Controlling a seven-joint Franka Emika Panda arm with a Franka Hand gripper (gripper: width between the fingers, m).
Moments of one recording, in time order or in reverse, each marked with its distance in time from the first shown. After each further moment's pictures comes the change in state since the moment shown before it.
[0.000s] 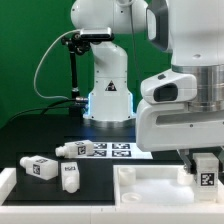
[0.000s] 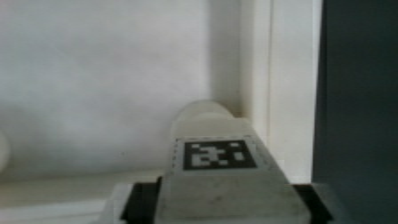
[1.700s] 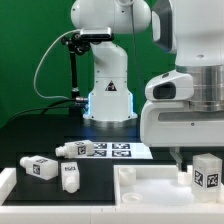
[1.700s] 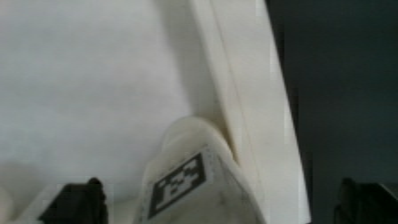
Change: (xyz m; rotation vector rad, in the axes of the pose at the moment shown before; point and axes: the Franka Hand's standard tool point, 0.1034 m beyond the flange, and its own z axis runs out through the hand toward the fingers) arm -0.006 -0.006 0.002 0.013 0.005 0.004
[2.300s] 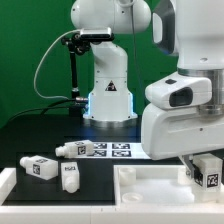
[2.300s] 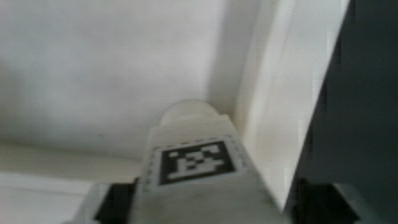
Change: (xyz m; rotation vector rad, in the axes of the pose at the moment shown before) arm 0.004 -0.001 0.004 -0.022 0.002 -0.236
